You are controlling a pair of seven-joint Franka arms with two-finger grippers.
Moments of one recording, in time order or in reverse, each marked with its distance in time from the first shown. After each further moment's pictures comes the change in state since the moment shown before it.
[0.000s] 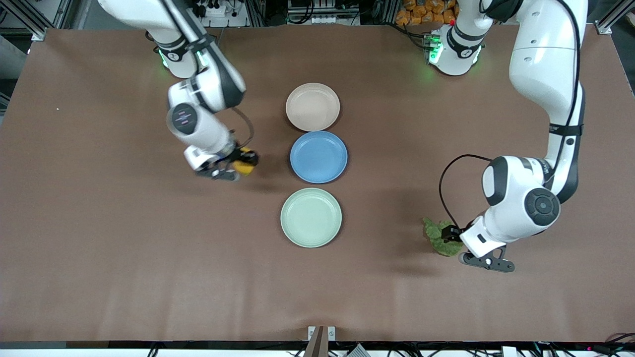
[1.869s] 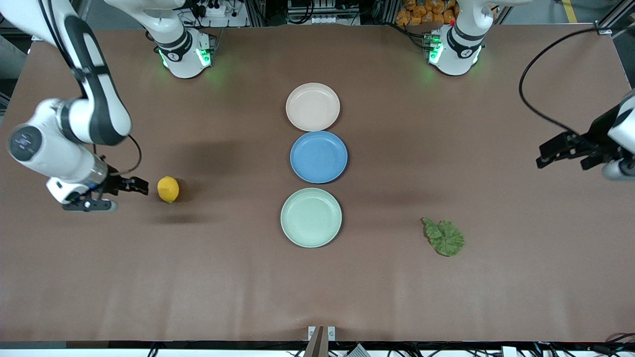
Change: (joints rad) left arm 0.065 -0.545 0.050 0.036 0.044 -0.591 -0.132; right arm -0.490 -0.035 -0.028 0.133 -0.213 -0.125 -0.527
